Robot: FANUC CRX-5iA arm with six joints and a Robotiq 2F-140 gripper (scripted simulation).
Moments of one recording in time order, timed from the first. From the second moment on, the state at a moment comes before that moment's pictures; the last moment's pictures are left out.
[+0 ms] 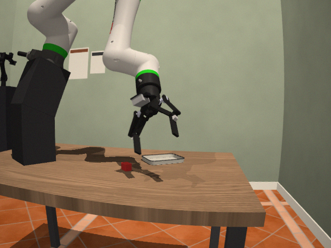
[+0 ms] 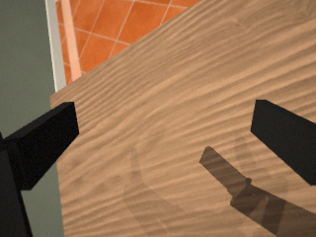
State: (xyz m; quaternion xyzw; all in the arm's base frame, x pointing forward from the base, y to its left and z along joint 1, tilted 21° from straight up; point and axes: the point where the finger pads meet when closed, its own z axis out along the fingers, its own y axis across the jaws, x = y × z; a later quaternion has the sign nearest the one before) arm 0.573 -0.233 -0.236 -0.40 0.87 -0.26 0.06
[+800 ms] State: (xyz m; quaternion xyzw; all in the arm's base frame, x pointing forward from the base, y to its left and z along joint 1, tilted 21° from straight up) arm 0.573 -0.234 -0.236 -0.40 0.87 -0.26 0.06
